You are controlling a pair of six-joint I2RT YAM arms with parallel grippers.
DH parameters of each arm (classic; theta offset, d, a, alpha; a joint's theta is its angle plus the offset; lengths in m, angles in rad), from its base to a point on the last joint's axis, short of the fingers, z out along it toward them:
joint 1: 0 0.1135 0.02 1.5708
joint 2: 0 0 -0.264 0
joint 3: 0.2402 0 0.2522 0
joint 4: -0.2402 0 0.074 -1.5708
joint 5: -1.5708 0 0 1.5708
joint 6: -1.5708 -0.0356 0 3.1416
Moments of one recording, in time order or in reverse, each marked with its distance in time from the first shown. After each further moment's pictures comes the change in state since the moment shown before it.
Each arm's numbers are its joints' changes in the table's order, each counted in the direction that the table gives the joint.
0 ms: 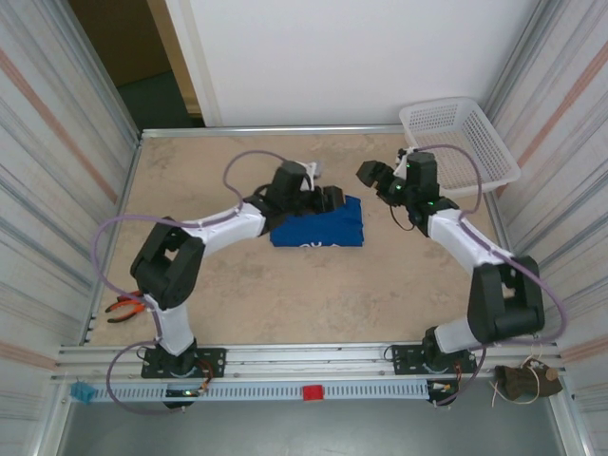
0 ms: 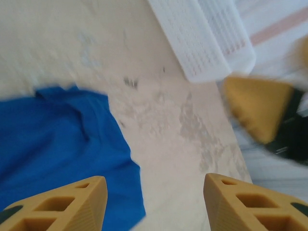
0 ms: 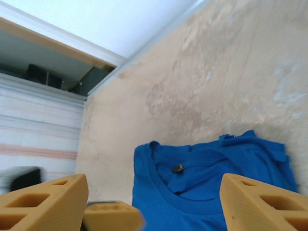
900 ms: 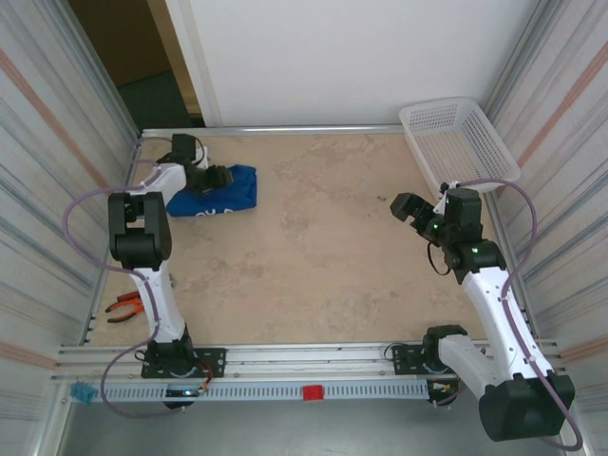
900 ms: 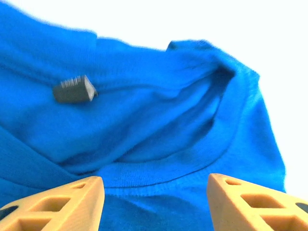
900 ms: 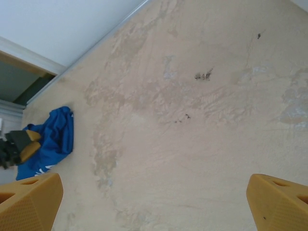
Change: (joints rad) left arm 0.701 -0.198 0.302 -0.583 0.001 -0.509; right arm -0.118 0.515 -0.151 -0.500 -0.166 0.162
